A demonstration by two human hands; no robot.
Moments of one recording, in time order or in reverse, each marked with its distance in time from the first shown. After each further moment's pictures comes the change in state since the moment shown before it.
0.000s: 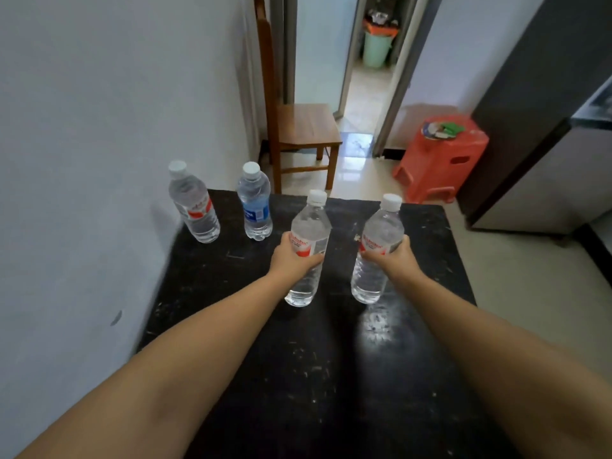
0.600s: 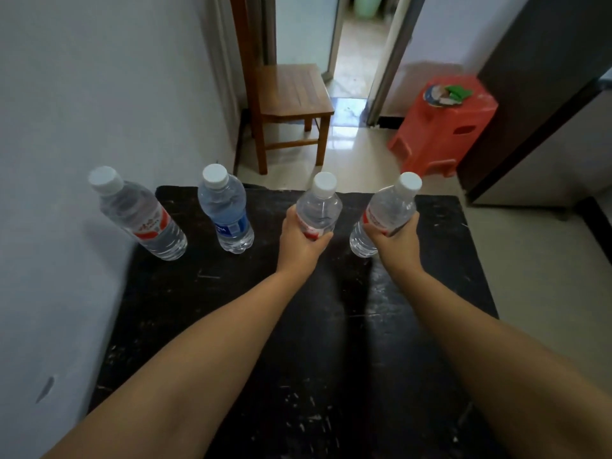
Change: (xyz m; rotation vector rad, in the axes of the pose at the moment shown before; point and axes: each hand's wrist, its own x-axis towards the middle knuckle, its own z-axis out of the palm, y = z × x) left_hand 0.107 0.008 0.046 -0.033 0.107 0.249; right_hand 0.094 0.000 0.024 0.015 0.213 -0.134
